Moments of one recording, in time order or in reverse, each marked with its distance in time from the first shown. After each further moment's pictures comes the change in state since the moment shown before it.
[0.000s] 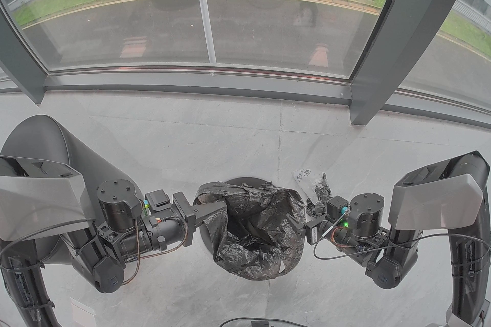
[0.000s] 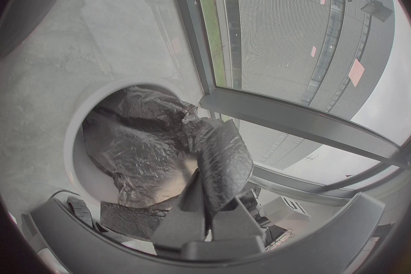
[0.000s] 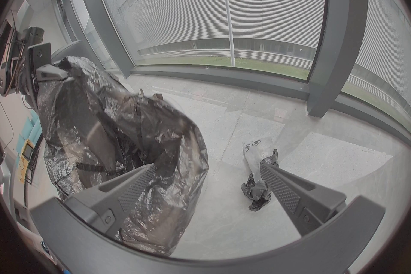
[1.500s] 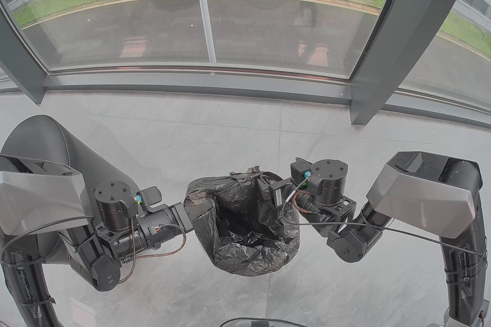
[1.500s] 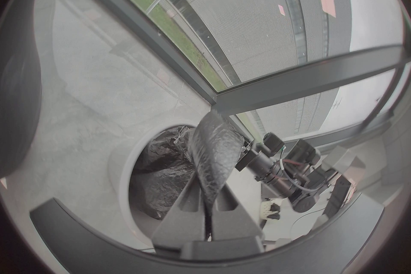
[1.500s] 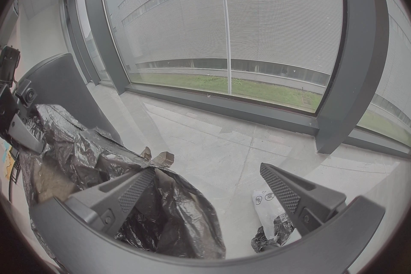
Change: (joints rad) left arm 0.050 0.024 0.015 0.010 0.088 0.543; right arm 0.069 0.029 -0.471 0.273 -0.117 -0.063
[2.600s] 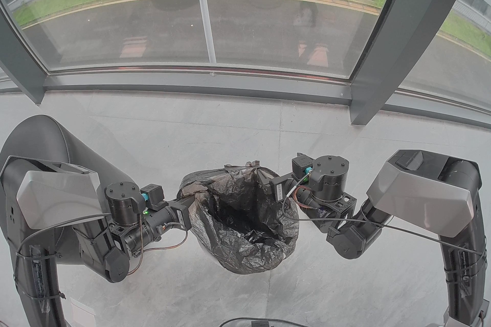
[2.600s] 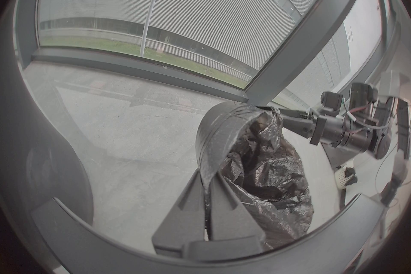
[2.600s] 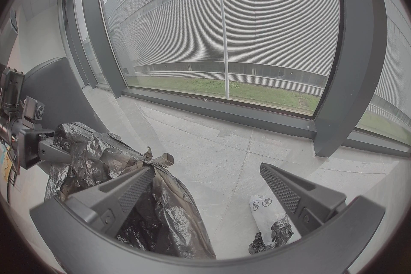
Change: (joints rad) left arm 0.051 0.126 -0.111 0.026 0.233 0.516; right arm -0.013 0.007 -0.029 -0.005 -0.001 -0.001
